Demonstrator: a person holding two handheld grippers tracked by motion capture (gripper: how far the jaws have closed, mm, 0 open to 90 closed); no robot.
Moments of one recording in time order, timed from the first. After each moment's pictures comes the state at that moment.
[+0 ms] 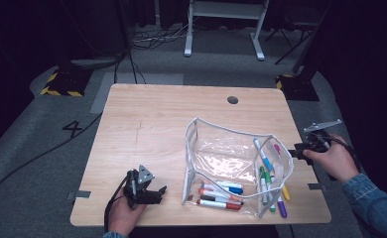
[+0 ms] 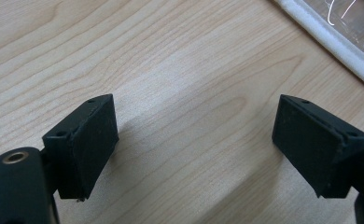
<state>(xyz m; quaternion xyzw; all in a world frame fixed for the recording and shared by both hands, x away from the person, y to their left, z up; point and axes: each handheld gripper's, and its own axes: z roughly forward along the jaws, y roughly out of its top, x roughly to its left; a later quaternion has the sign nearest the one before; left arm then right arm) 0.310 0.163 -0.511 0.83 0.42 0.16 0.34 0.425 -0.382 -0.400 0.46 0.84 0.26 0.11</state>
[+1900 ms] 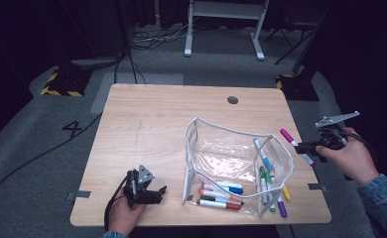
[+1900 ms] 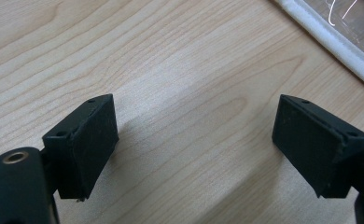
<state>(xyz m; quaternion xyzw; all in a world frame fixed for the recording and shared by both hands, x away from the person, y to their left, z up) 0.311 0.162 -0.511 0.83 0.42 0.16 0.34 0.394 -0.373 -0.329 0.42 0.86 0.29 0.09</state>
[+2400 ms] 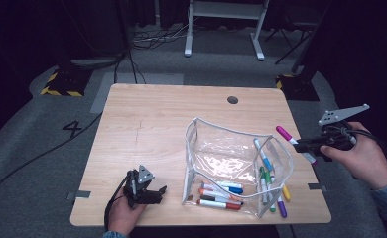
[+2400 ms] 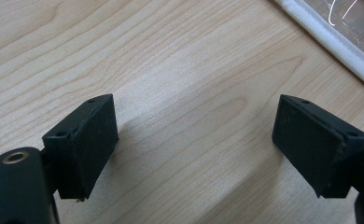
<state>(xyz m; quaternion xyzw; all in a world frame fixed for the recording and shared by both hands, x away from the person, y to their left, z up) 0.311 0.162 -0.511 0.83 0.42 0.16 0.34 0.365 -0.340 -0.276 0.34 0.89 0.30 0.10</state>
